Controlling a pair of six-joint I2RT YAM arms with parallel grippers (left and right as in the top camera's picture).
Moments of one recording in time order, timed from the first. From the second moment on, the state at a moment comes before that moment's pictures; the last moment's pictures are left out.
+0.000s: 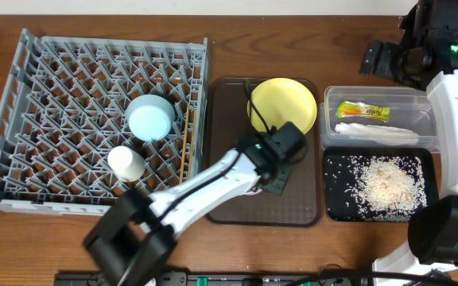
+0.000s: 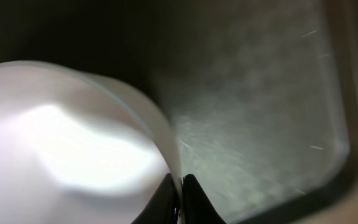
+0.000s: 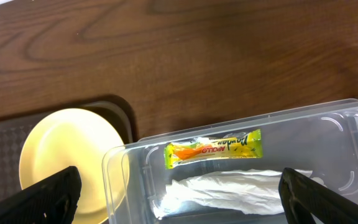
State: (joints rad) left arm -0.87 1.77 1.26 -0.79 0.04 -0.44; right arm -0.07 1.79 1.75 -0.99 -0.04 0.23
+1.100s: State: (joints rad) left arm 0.23 1.56 1.10 -1.05 1.39 -0.05; right arm -0.07 1.79 1.75 -0.99 -0.04 0.23
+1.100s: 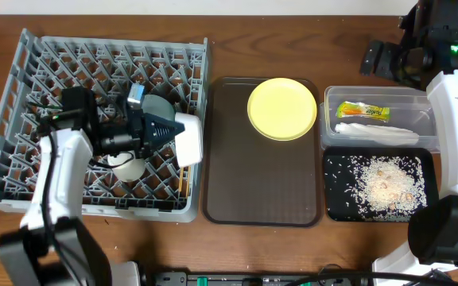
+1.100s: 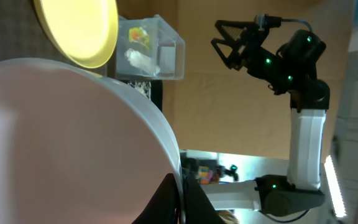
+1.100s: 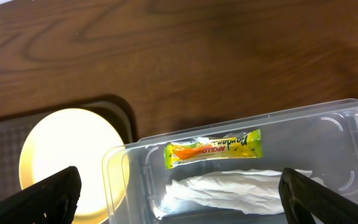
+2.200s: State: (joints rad) left arm 0.34 1.64 1.11 -1.05 0.83 -0.04; right arm -0.07 1.79 1.75 -0.99 -0.04 0.23
